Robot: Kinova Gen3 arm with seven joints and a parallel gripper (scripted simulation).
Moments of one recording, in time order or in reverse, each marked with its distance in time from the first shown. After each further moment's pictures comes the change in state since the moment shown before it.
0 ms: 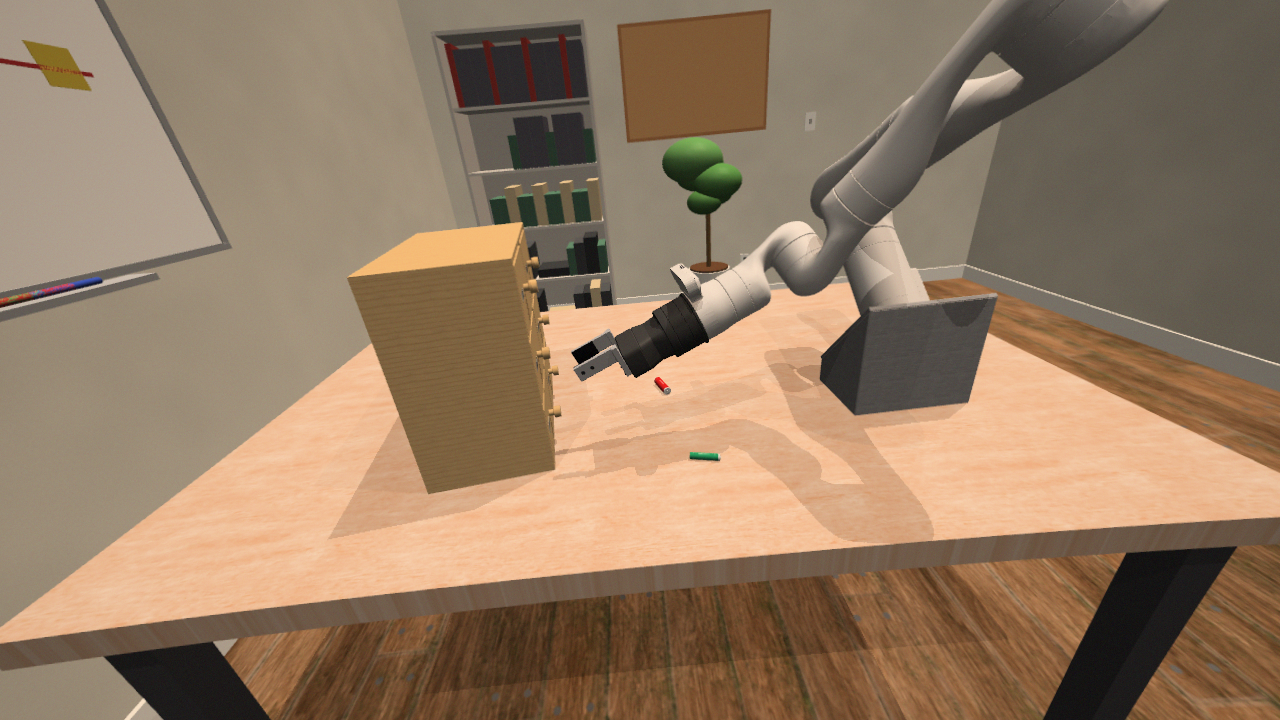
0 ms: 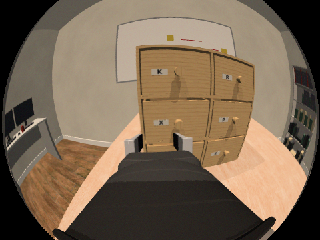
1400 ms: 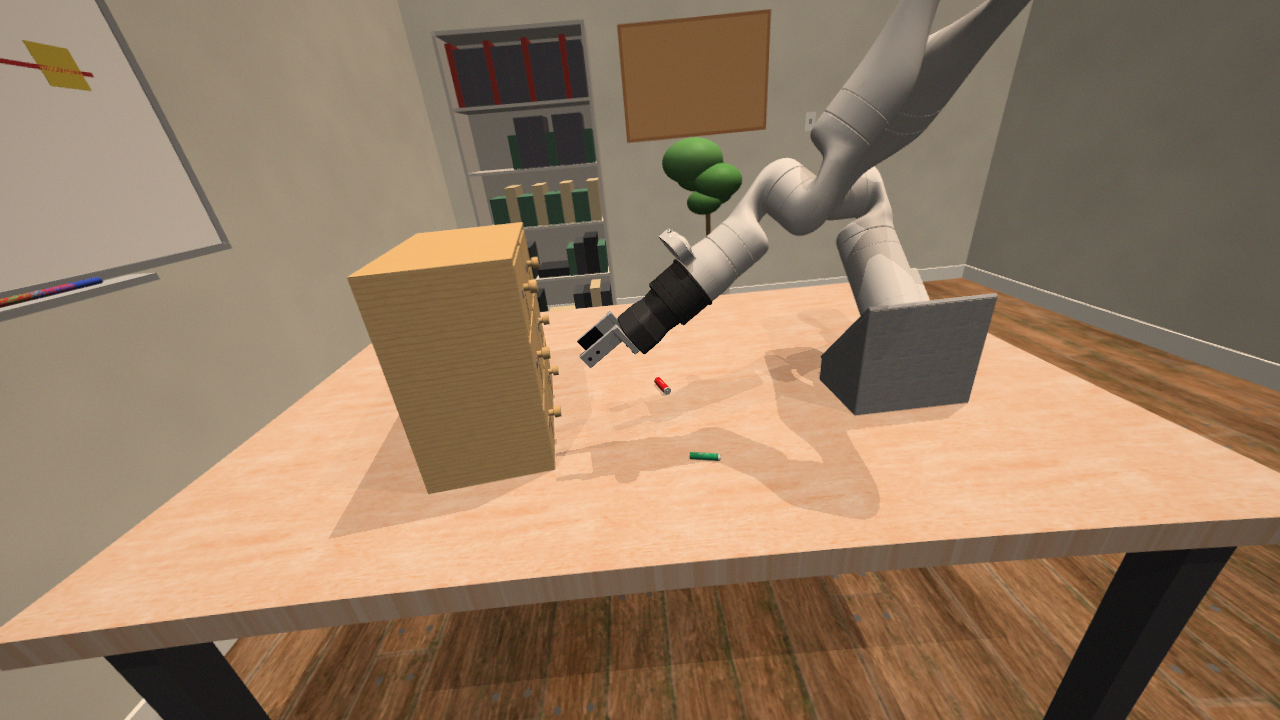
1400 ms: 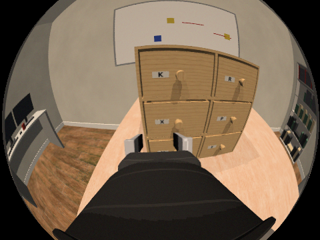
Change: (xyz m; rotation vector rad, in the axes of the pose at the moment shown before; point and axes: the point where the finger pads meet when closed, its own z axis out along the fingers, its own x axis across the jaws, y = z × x) arm -0.002 -0.015 -0.018 -0.208 -0.007 0.011
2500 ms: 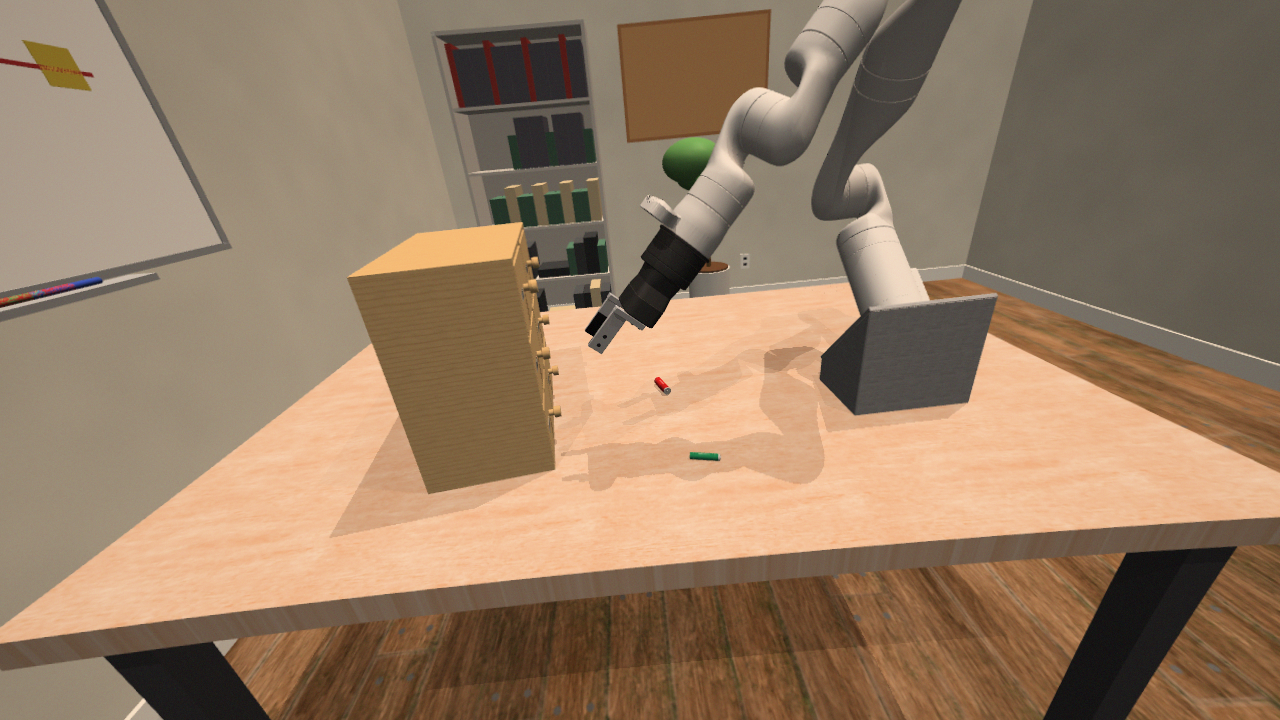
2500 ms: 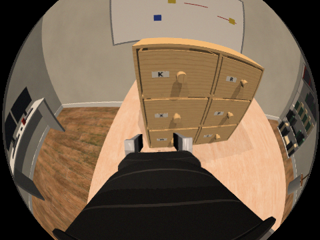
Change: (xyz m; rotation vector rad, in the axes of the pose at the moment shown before) arm 0.000 -0.009 -0.021 -0.245 0.002 0.000
